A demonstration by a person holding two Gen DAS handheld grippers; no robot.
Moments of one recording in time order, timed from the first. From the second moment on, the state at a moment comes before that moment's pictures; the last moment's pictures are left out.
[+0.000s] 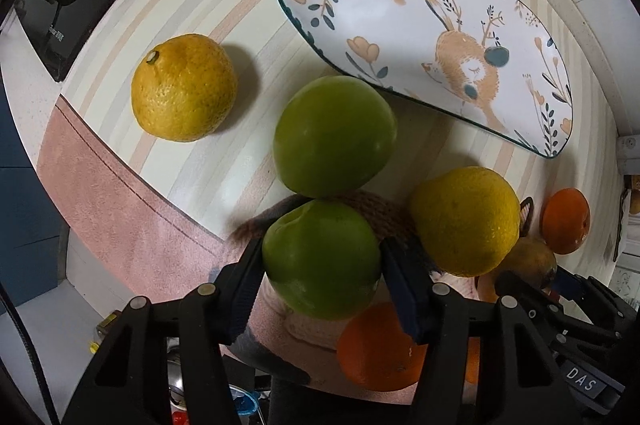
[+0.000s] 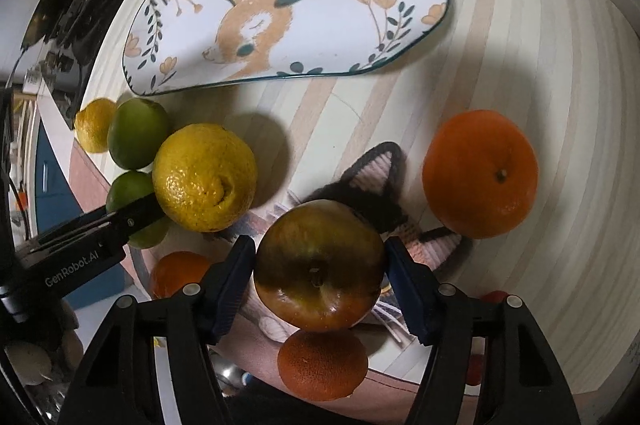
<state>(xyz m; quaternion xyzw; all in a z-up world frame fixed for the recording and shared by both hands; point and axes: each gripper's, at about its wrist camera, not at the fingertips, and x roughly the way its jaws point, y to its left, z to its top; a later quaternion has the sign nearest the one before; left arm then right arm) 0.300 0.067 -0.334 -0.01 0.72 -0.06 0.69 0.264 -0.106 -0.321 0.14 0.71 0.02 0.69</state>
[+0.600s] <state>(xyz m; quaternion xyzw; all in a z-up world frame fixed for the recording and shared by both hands) 0.359 0.055 -0.211 -0.01 0.65 -0.13 0.75 0.332 -0.122 -0.249 0.14 0.64 0.03 0.75</state>
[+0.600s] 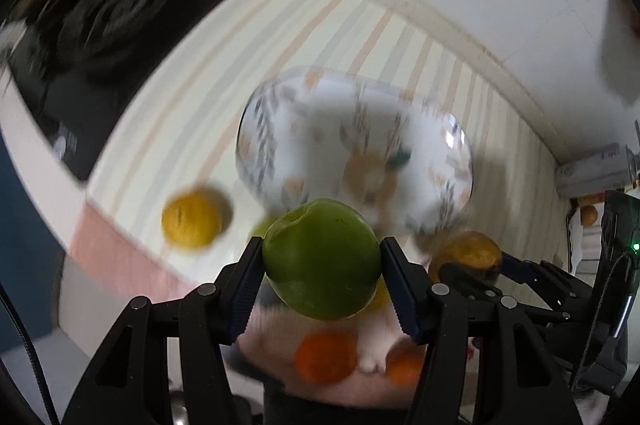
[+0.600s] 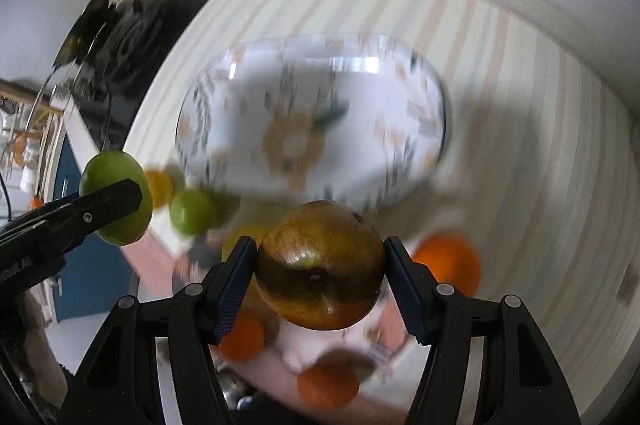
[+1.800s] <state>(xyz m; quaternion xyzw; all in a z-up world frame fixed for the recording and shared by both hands) 0.475 0.048 -0.277 0.00 0.70 -0.09 0.71 0.434 -0.158 -0.280 0.12 0.69 0.00 0.72</state>
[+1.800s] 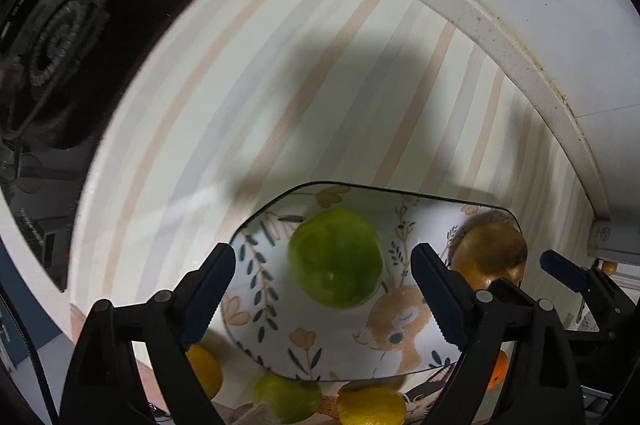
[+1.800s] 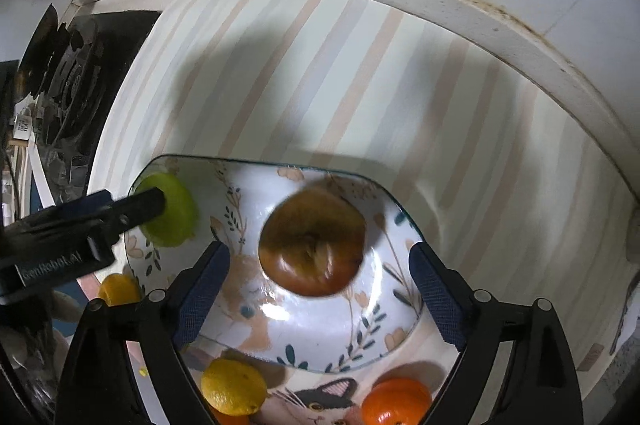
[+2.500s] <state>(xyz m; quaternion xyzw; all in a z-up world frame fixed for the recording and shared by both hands) 0.361 0.051 -0.178 0.04 0.60 -0.04 0.80 0.332 -0.135 -0.199 0.09 0.63 0.00 0.77</state>
